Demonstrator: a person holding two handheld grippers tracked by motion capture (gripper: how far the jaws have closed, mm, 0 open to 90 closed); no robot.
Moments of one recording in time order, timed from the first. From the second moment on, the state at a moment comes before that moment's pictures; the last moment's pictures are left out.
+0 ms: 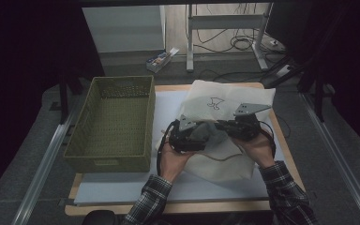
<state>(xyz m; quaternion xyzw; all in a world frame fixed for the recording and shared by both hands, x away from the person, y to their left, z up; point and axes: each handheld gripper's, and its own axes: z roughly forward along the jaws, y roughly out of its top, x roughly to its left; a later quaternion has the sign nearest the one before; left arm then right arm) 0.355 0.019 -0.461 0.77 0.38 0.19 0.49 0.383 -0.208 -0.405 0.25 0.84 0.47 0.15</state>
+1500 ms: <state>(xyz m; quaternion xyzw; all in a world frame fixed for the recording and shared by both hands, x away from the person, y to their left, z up) 0.294 0.040 -0.420 0.80 0.37 0.25 0.41 0.374 -0.236 -0.415 0.27 0.83 0.46 0.14</state>
